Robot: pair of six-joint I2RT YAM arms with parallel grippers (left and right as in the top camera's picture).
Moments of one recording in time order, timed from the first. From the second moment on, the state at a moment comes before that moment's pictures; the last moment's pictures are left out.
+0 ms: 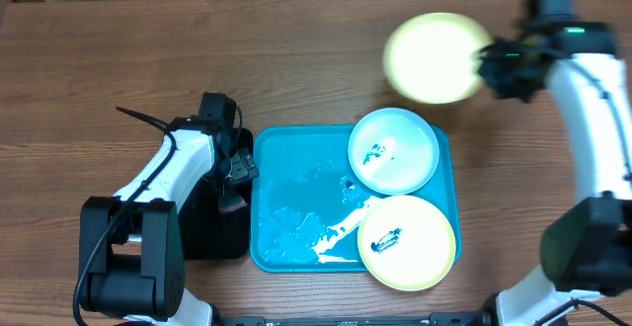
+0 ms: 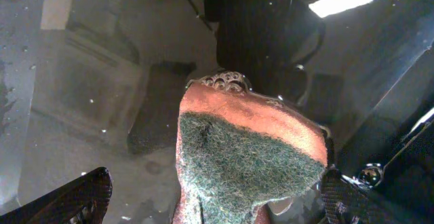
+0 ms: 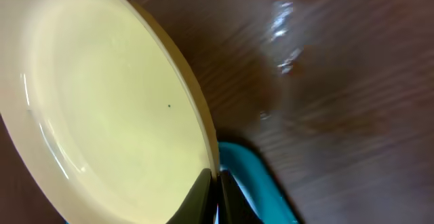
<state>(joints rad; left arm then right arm) -0.10 1.74 1.02 -0.84 -0.13 -0.57 -0.10 1.82 1.72 -1.12 -0.17 0.54</state>
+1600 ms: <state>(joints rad) -0.10 1.74 1.02 -0.84 -0.13 -0.57 -0.44 1.89 1.72 -1.23 -0.07 0.43</state>
